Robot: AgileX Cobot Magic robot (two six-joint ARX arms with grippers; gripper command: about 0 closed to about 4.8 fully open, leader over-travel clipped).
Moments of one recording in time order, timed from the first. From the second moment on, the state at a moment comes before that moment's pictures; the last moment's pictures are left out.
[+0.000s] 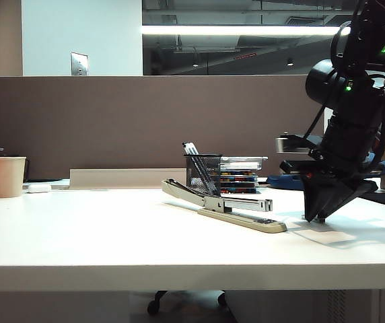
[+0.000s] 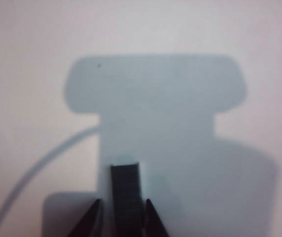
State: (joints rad) left arm -0.06 0.00 0.01 -0.13 0.61 -0.04; right arm 0.25 1.85 1.16 -0.39 -0.08 -0.09
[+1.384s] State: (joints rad) left arm -0.06 0.00 0.01 -0.13 0.61 -0.04; right arm 0.29 1.87 1.34 -0.49 -0.34 -0.09
